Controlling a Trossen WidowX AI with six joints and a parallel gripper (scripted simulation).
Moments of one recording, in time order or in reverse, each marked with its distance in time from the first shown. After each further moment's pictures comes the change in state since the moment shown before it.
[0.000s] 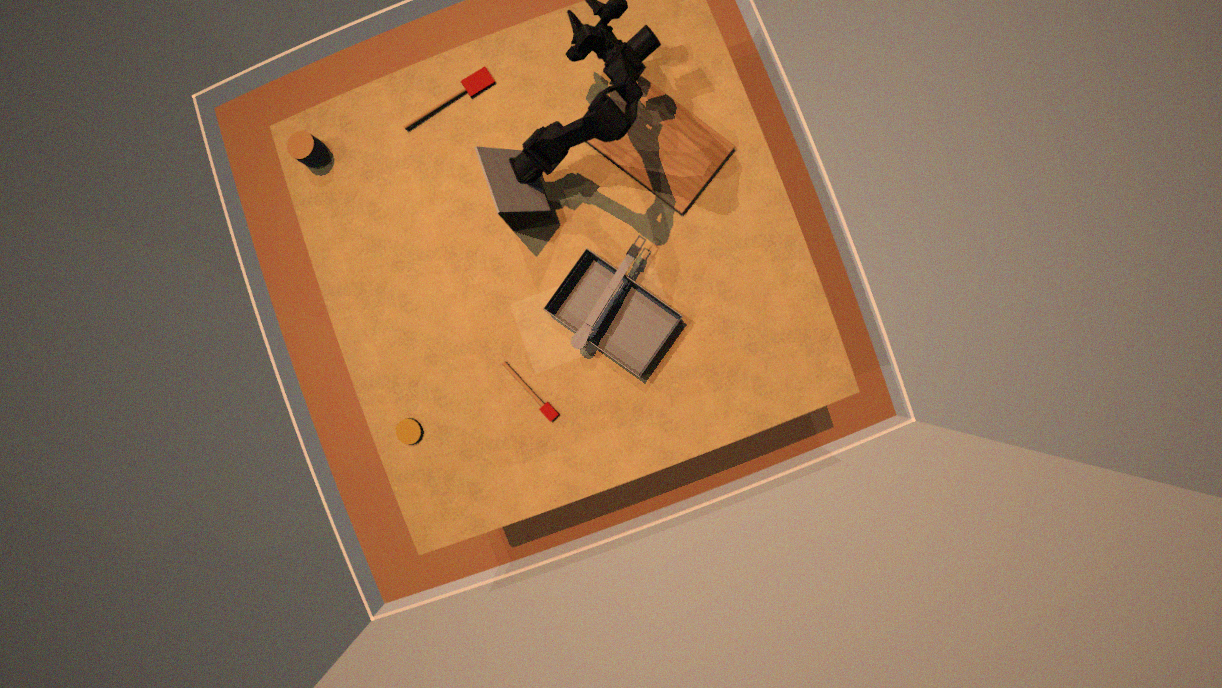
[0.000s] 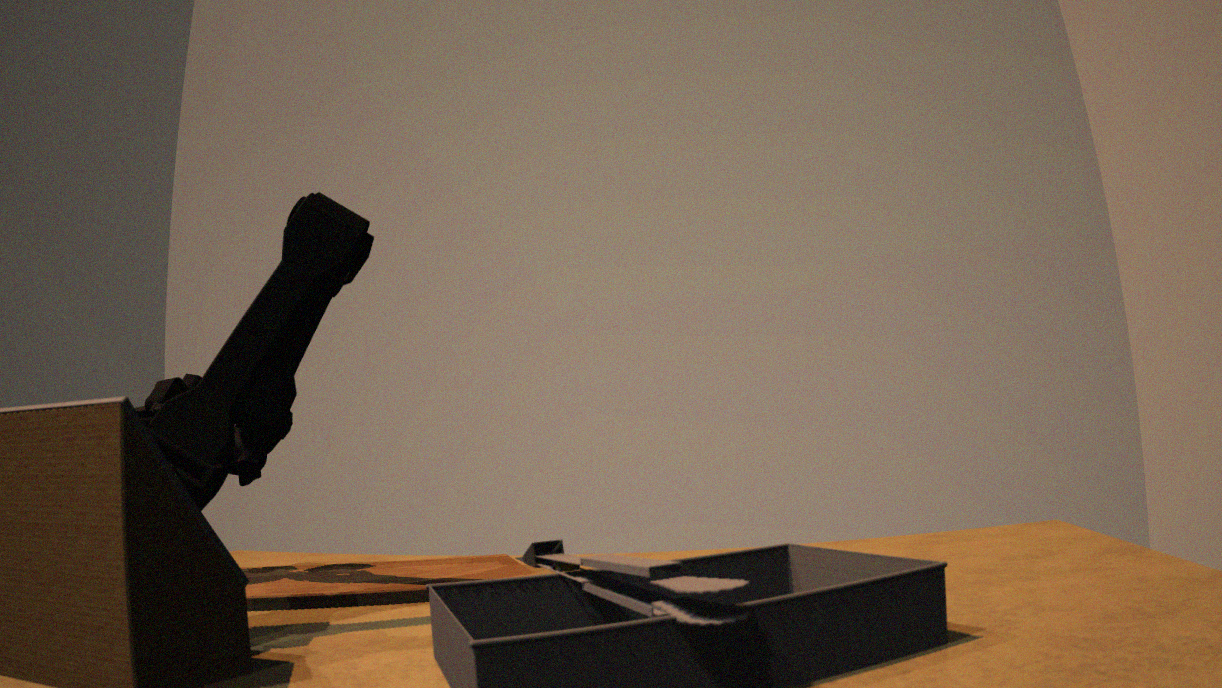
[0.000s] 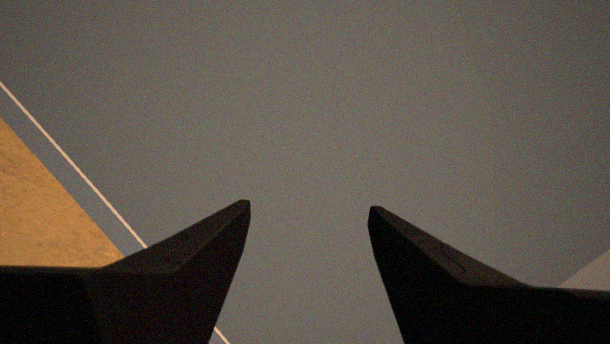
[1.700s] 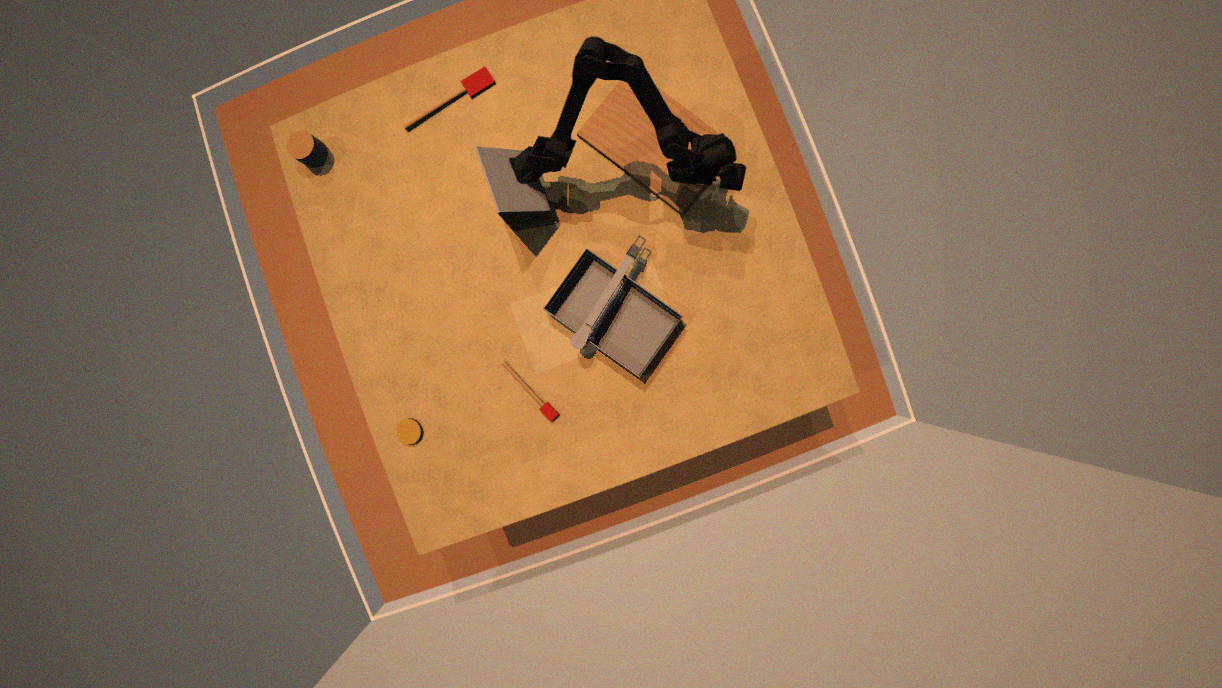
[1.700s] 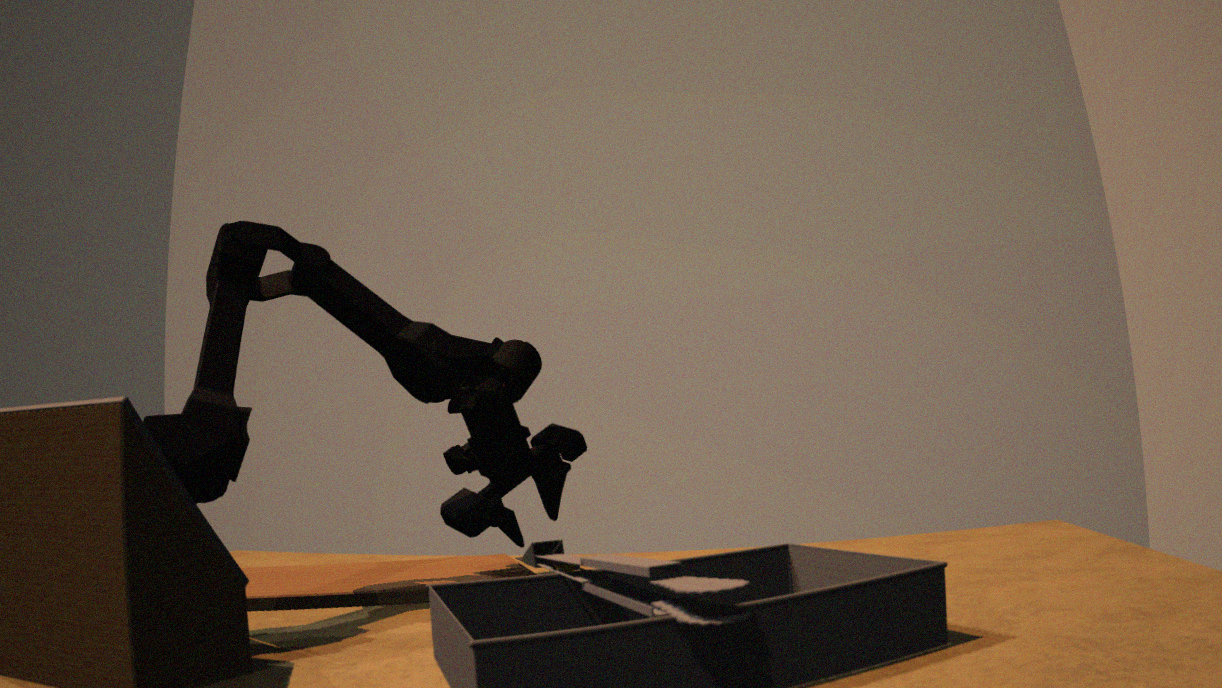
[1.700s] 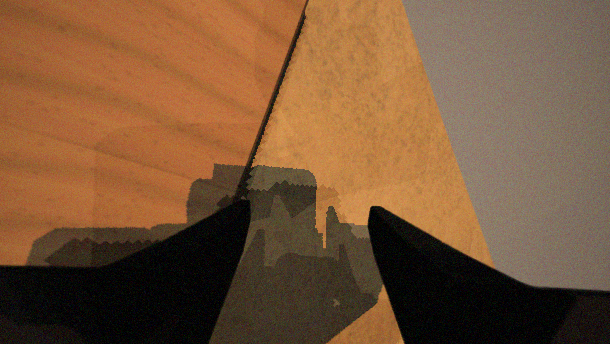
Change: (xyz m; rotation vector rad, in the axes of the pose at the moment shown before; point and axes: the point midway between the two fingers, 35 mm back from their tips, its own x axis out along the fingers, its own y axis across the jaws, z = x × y) arm -0.501 -0.017 -0.043 0.607 1.959 -0.475
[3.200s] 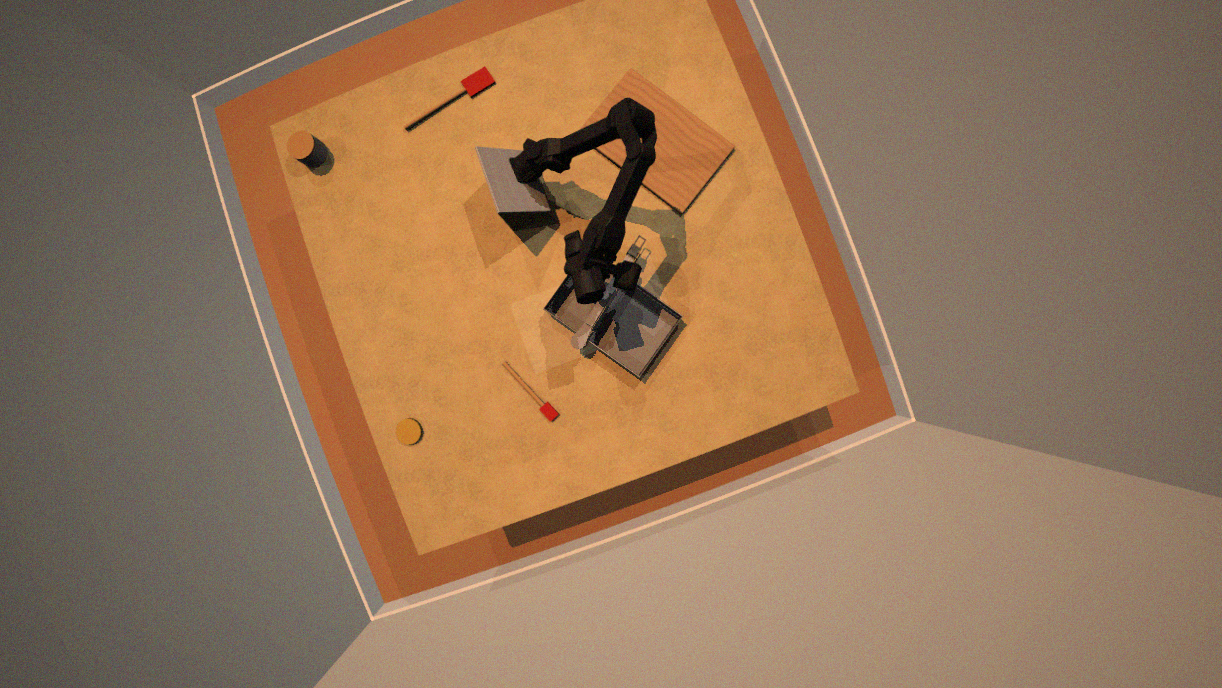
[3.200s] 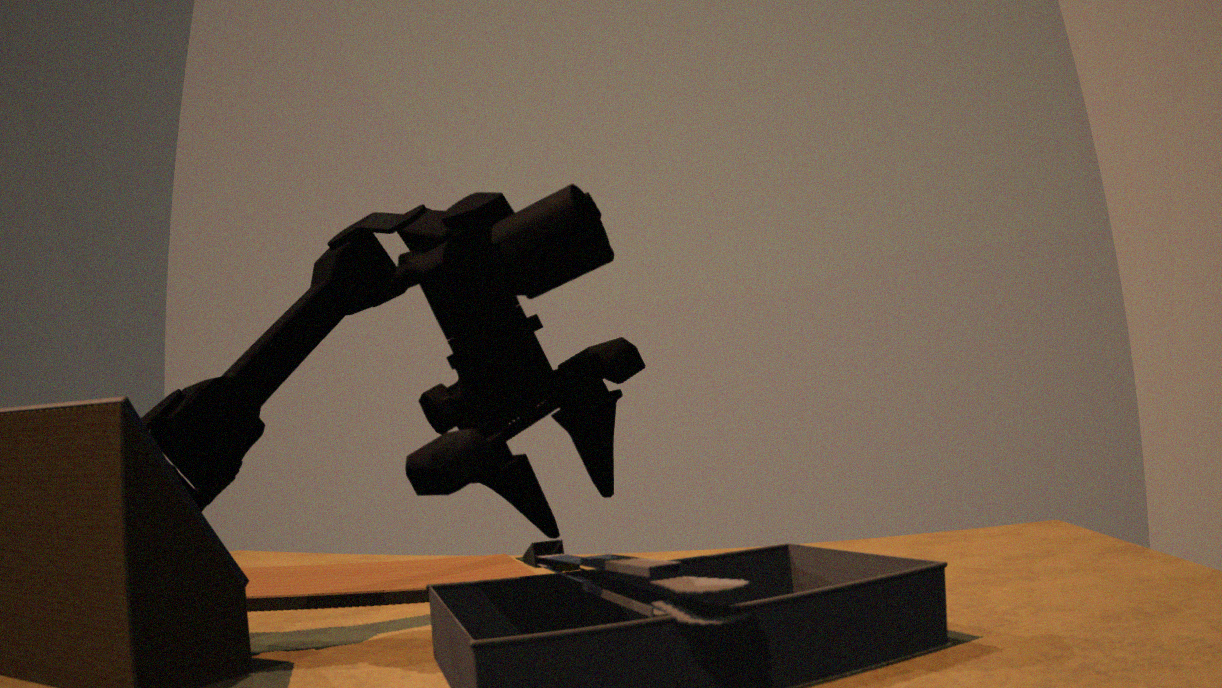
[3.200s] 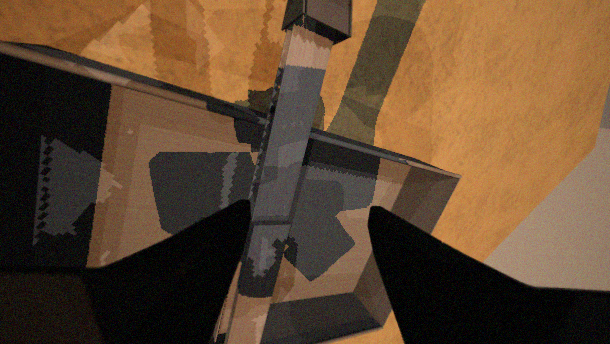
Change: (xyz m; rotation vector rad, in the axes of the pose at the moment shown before) arm -0.219 0.119 -0.286 -0.017 0.328 0.077
